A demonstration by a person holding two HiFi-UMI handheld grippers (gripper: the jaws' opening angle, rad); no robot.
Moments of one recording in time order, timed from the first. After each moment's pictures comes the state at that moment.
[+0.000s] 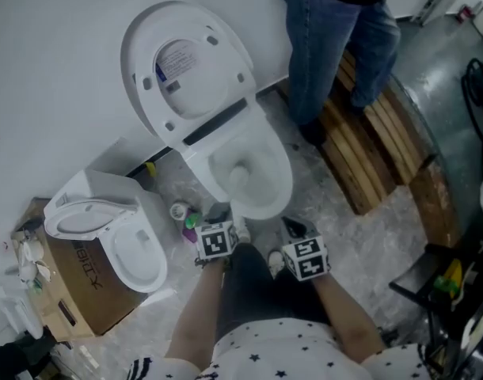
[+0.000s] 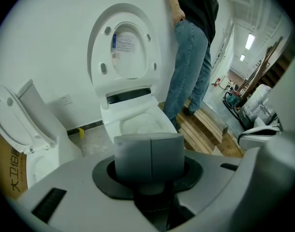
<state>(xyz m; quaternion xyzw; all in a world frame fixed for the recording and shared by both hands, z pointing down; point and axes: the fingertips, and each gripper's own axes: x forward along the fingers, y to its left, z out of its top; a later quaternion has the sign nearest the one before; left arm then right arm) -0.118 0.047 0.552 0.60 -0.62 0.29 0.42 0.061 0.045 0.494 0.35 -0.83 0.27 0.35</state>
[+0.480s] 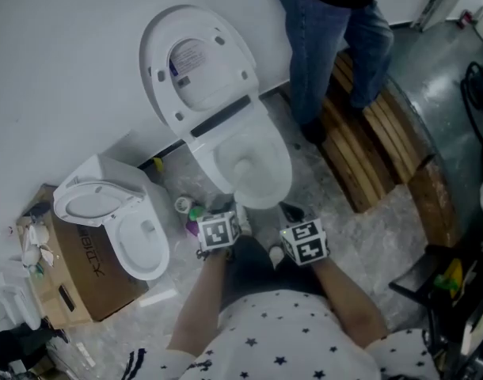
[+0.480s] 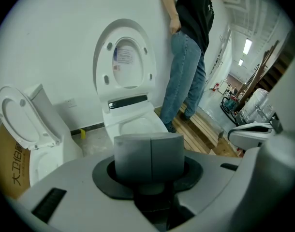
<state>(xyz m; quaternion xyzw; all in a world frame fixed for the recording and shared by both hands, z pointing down) -0.099 0.077 0.499 0.60 -0.63 0.26 0.41 0.058 0.061 0.445 0.34 -0.85 0.23 0.32</state>
